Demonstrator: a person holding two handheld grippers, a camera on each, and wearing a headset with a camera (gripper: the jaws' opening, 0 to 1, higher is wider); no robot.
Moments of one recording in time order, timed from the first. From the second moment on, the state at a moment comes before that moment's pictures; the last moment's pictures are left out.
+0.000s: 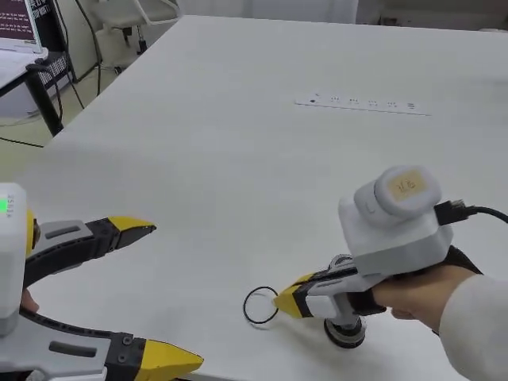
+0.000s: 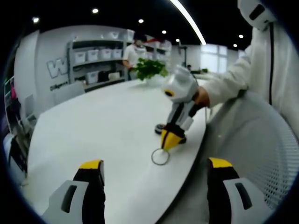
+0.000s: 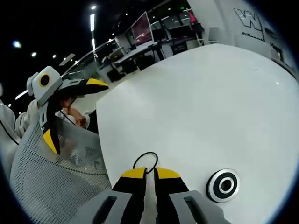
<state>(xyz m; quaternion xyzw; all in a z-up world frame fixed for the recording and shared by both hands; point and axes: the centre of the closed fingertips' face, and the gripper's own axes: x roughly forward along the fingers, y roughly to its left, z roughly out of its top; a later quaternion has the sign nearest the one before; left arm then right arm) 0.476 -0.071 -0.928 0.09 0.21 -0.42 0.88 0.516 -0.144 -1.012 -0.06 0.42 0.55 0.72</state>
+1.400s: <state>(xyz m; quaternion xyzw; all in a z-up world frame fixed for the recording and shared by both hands) 0.470 -0.076 -0.931 0.11 0.22 -0.44 0.87 0.538 -0.199 -0.869 0.00 0.28 0.55 0.79</state>
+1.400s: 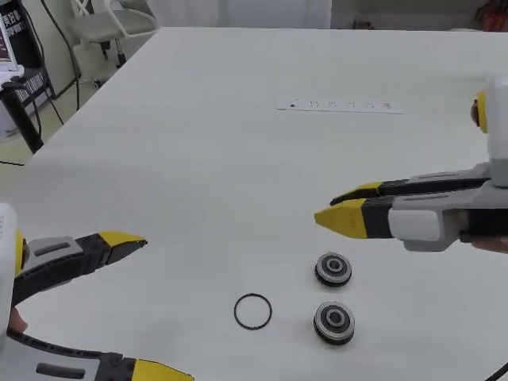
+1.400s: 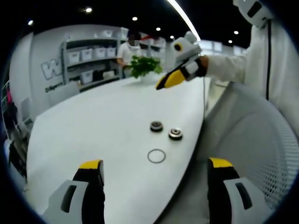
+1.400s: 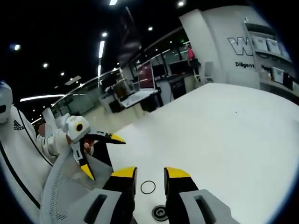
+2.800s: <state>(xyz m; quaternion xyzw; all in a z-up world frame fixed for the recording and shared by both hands) 0.506 -0.148 -0.868 0.18 0.15 -0.53 0.82 0.504 -0.249 -0.979 -0.09 0.32 0.56 0.76</state>
